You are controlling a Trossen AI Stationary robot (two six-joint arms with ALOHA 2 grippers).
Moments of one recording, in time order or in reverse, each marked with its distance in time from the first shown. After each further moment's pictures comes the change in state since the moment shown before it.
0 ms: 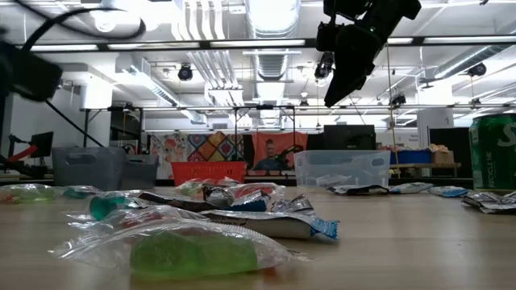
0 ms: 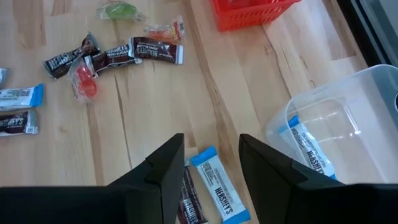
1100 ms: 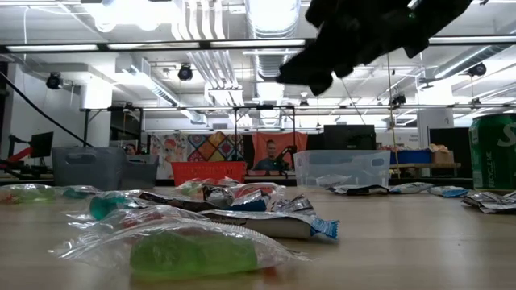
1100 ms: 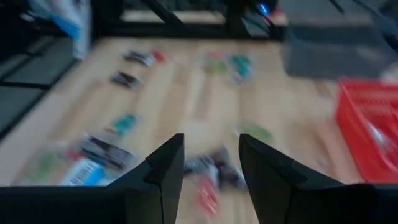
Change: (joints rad) left arm 0.333 -0.390 -0.196 1.293 -0.176 1.911; right arm 0.263 0.092 -0.332 0.982 -0.132 -0.005
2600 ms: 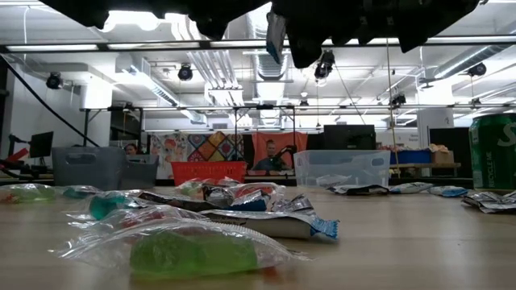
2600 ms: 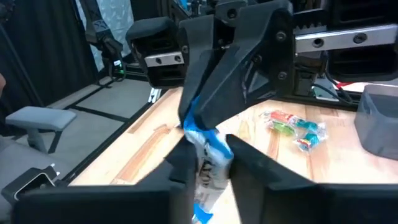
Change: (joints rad) left arm 0.120 0.266 -0.016 0.336 0.016 -0.013; right arm 0.096 0.052 0.005 0.252 -0.141 0.000
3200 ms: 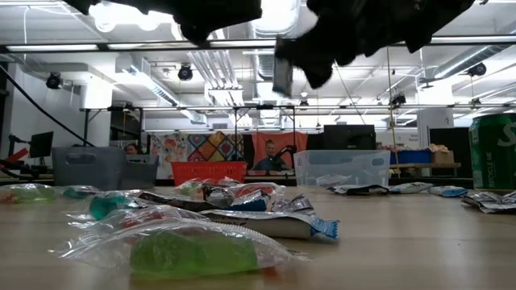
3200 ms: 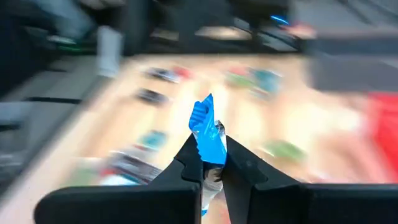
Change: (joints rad) left arm 0.003 -0.144 -0.001 -0.297 -0.059 -0.128; right arm -0.066 -0.063 0.000 -0.228 0.145 0.067
